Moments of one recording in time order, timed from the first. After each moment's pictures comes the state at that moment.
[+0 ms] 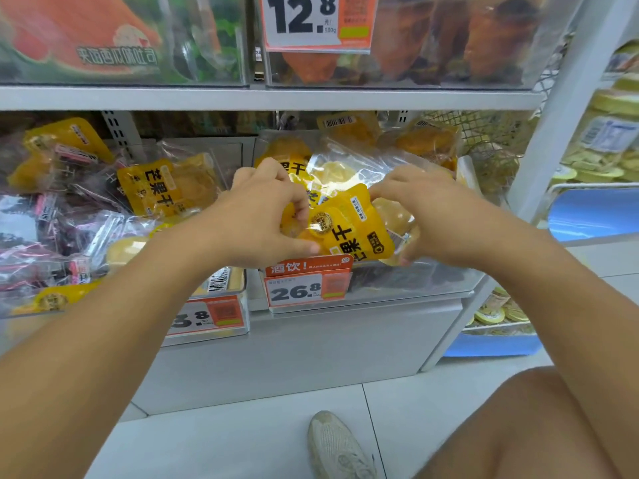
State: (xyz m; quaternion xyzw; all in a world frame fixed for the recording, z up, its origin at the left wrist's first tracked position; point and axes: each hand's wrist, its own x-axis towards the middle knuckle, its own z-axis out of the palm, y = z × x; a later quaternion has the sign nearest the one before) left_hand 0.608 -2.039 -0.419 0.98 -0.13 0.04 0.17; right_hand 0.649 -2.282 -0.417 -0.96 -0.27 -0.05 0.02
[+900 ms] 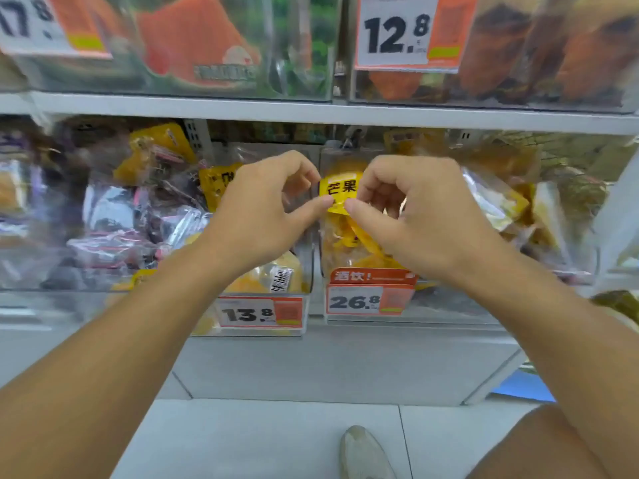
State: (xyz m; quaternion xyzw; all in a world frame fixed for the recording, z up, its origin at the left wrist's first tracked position) left_hand 0.589 -1.983 -0.430 0.92 -0.07 0.28 0.27; right_hand 0.617 -2.184 -0.406 -0.85 -0.37 -0.21 0.32
